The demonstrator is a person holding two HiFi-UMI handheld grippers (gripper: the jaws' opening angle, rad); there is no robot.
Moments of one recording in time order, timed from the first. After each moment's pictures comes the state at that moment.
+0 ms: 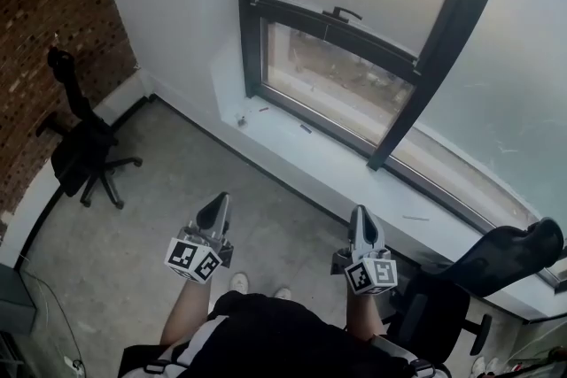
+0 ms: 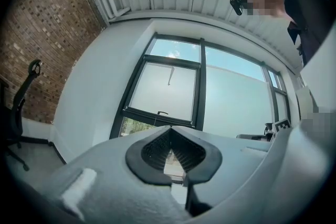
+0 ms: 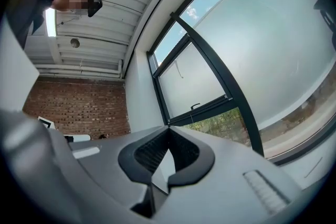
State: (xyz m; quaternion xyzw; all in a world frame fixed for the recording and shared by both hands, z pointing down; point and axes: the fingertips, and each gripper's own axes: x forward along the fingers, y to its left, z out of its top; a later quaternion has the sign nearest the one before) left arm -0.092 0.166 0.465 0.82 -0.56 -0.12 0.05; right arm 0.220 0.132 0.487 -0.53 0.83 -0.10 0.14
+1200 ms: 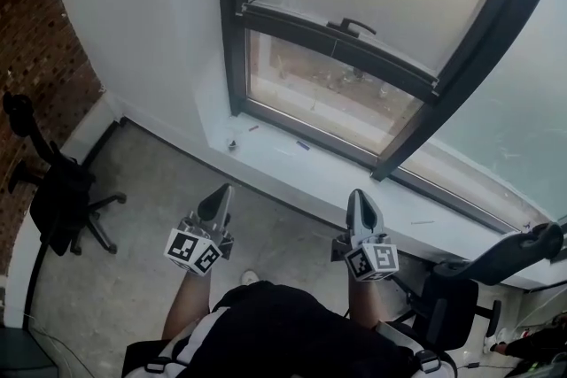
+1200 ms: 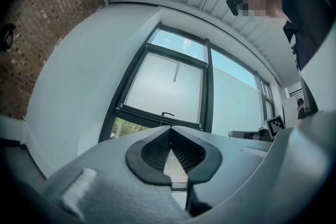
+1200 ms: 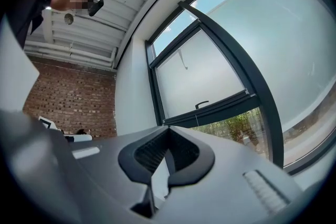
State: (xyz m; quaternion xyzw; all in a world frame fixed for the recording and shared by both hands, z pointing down) left arm -0.208 -0.045 0.478 0.87 -0.47 -0.13 0.07; right arm 0.080 -0.044 0.469 -0.57 0.81 -0.07 0.14
